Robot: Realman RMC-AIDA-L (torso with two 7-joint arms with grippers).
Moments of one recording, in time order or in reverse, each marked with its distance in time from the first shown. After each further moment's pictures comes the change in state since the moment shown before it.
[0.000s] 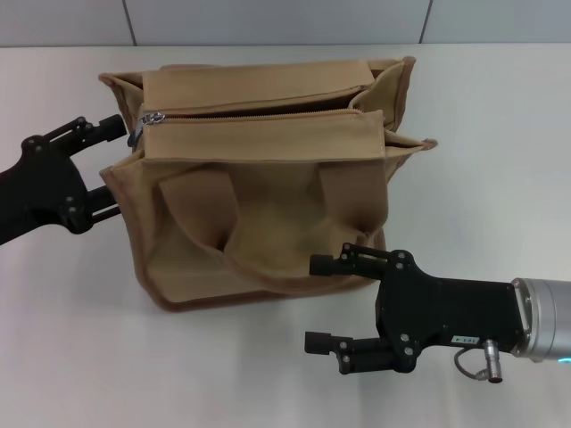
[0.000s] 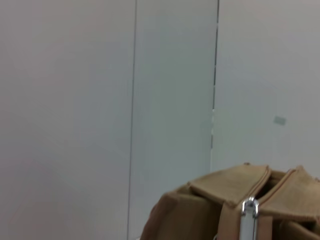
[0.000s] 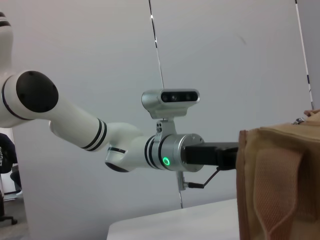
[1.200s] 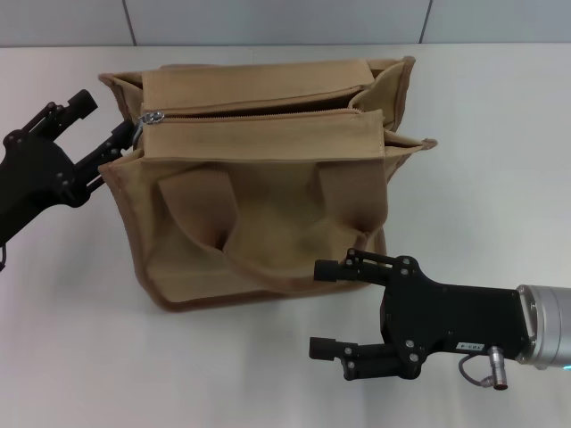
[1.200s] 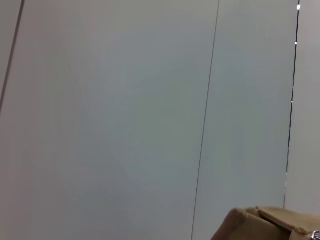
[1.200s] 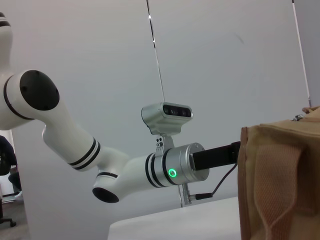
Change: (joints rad) left arm 0.003 -0.007 -0.107 -0.282 -0.150 -0.080 0.166; right arm -0.018 0.000 -0.001 -0.005 -0.001 -0.007 0.002
